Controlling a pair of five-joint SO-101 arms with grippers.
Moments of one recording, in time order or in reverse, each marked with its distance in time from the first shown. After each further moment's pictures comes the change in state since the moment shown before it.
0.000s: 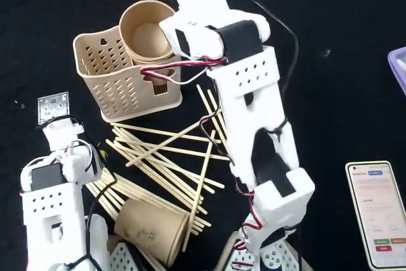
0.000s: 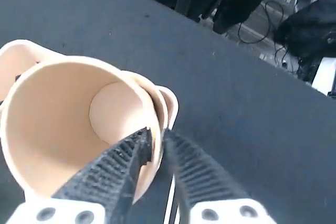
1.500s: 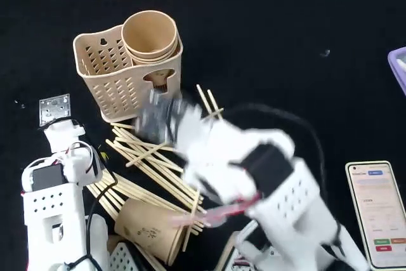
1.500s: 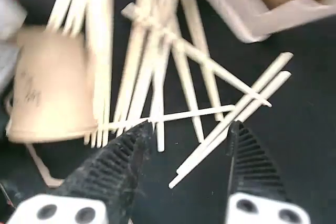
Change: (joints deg) left arm 0.0 0.0 1.2 -0.3 0.0; right arm -18.1 -57.5 69.3 10.5 14.8
